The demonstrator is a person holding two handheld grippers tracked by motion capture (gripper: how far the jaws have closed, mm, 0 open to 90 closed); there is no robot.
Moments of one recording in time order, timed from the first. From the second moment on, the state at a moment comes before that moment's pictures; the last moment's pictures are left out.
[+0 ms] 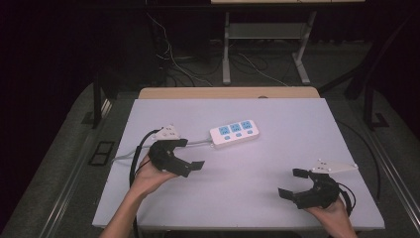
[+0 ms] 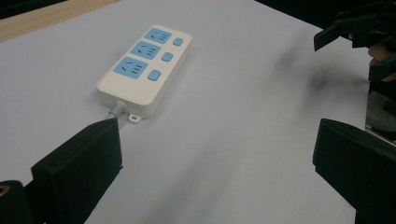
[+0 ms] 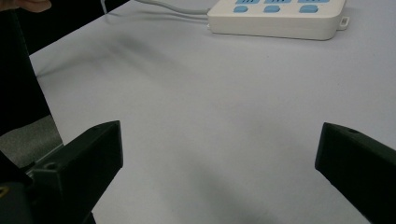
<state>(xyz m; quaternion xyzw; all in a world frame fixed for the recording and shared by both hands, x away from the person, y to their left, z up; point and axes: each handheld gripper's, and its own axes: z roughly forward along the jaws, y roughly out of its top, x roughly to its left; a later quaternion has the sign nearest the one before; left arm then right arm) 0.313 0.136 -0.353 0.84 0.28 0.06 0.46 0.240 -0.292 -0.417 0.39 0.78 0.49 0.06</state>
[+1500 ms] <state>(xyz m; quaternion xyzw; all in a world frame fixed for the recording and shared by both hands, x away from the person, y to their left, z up) 0.381 0.098 -0.324 0.87 0.26 0.06 0.41 0.239 -0.293 -0.419 0.39 0.78 0.49 0.05</state>
